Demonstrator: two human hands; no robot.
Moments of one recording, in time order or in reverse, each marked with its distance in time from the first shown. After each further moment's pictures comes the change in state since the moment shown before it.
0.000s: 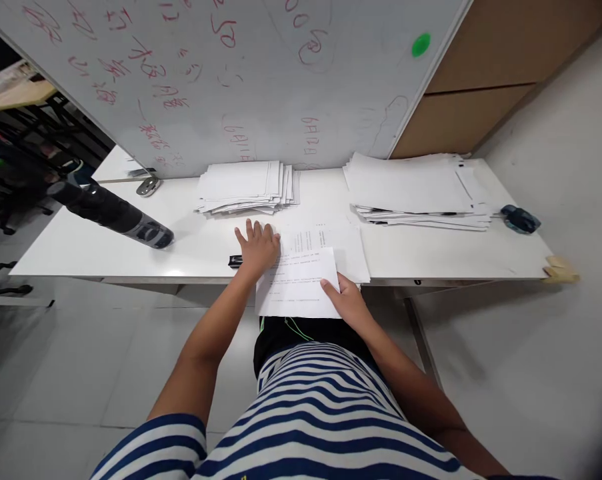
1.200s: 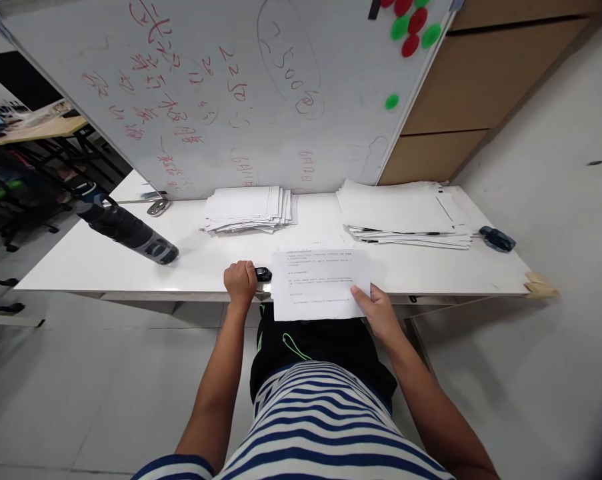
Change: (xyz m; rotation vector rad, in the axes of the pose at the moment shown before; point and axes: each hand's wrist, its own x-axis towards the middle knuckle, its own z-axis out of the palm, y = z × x) left_hand -0.042 -0.056 0.018 0.107 0.405 -0.055; right_hand -0.002 0.008 -0.055 0.171 0.172 -0.123
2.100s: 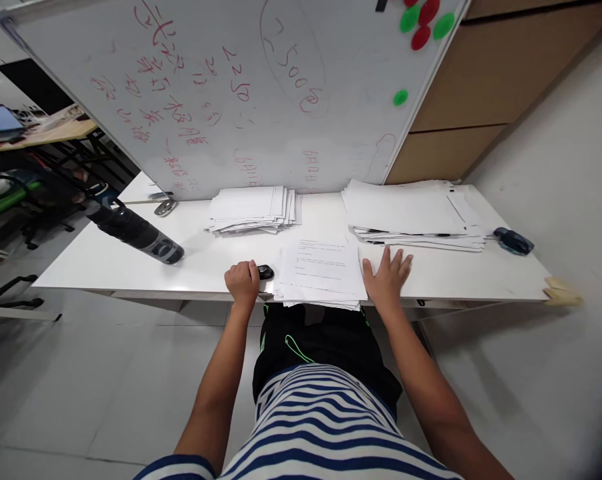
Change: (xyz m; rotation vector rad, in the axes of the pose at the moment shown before) left_hand 0.000 0.002 0.004 -0.020 0.112 -0.079; right_hand 0.089 0.035 -0.021 -1.062 0.459 -0.232
